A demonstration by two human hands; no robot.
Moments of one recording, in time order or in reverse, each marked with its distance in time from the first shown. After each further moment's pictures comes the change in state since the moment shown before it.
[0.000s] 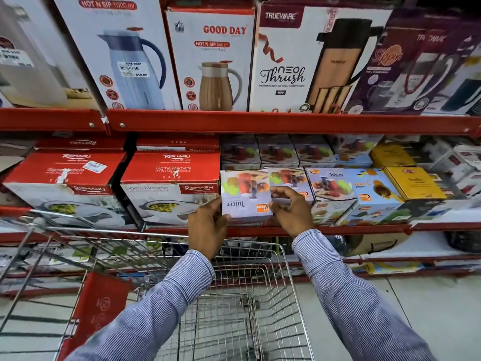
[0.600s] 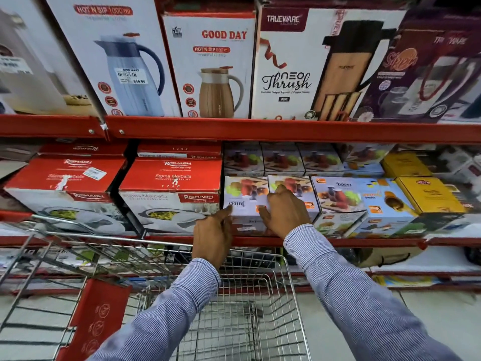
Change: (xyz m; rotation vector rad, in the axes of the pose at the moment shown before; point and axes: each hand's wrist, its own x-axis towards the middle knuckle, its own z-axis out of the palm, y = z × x) left_hand 0.017 -0.017 0.029 0.156 0.058 0.064; right_hand 0.037 -0.017 0.011 -0.997 -0.126 -0.308
